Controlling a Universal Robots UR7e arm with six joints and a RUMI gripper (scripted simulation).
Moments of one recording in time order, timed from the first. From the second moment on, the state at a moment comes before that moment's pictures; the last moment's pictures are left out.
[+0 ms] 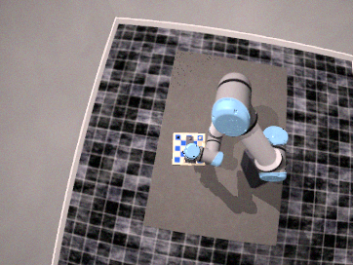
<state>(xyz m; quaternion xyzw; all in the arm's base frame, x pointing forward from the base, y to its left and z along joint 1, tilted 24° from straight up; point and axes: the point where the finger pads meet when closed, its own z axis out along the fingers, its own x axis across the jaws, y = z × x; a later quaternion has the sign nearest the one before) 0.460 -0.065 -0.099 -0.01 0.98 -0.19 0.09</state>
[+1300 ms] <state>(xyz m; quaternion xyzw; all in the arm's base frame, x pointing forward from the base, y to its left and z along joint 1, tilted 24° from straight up) 0.461 -0.066 -0.103 -0.01 0.98 -0.19 0.09</state>
